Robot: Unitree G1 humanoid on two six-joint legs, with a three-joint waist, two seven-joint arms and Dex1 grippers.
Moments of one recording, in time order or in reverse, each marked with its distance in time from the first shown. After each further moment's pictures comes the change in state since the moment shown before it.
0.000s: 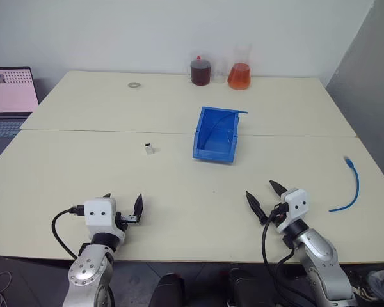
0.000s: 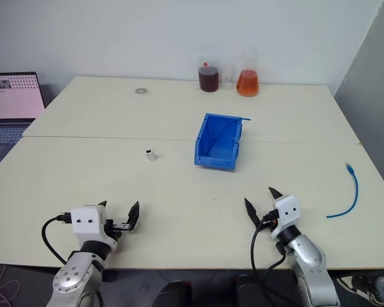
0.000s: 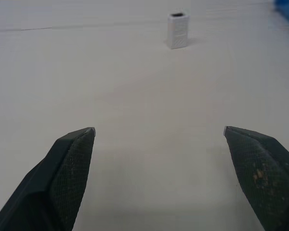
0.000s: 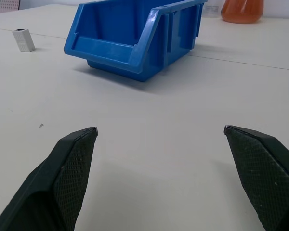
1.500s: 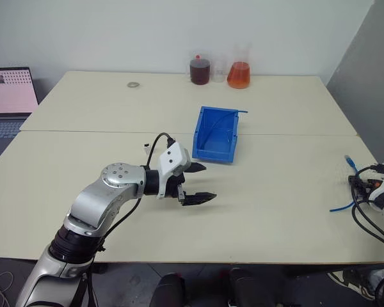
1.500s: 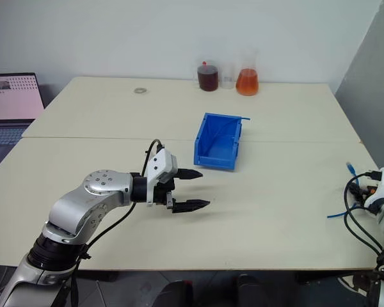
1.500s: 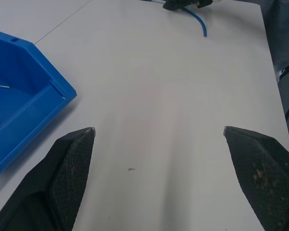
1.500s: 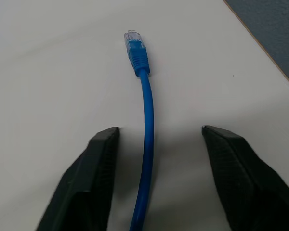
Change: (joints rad) left arm -0.752 0.435 -0.422 0.096 -0.255 0.450 -0.728; right arm -0.519 -0.494 -0.472 0.842 0.118 0.409 0.003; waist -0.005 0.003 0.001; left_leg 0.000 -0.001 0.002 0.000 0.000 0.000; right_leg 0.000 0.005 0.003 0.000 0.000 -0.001
